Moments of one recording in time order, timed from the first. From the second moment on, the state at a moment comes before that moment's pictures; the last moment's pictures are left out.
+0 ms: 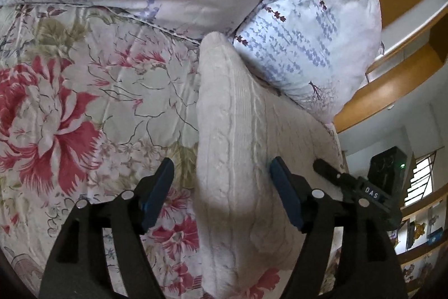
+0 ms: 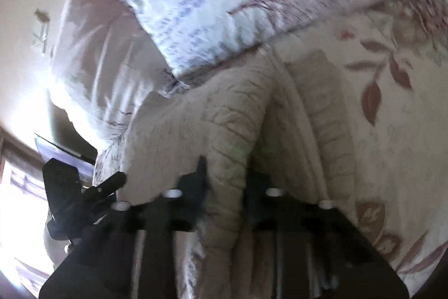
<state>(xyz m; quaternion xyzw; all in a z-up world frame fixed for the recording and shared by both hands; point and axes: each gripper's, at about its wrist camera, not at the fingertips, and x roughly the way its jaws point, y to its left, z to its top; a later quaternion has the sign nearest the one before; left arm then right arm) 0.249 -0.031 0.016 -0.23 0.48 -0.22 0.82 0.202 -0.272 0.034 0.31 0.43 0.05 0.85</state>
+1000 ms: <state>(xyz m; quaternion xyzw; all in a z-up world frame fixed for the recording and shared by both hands) 0.226 -0.071 0.020 -0.15 0.46 -0.26 0.84 0.173 -0.274 0.091 0.12 0.35 -0.07 0.93</state>
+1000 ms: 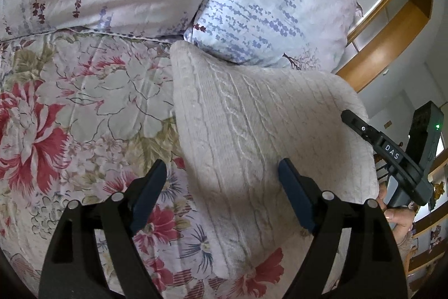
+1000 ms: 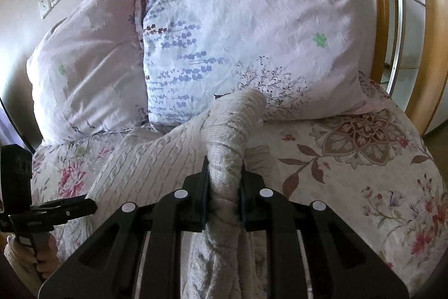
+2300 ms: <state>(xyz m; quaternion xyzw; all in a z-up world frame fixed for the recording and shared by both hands) 0.203 -0.092 0.013 -0.13 0.49 -0.29 0.82 0.094 -0.321 0.045 0.30 0.38 -0.02 0.88</state>
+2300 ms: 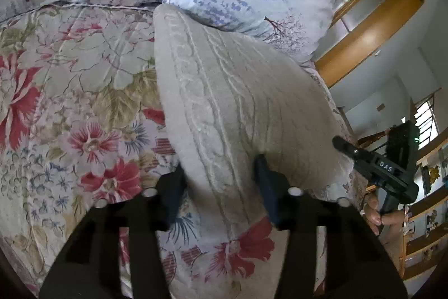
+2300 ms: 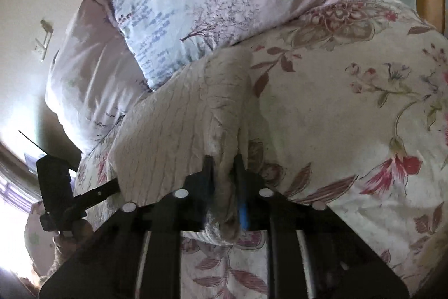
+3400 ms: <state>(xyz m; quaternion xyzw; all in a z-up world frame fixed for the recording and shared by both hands) 0.185 -0.101 0.015 -0.06 0.47 -0.25 0.84 0.082 -0.319 0.030 0.27 0.39 -0.08 0.88</state>
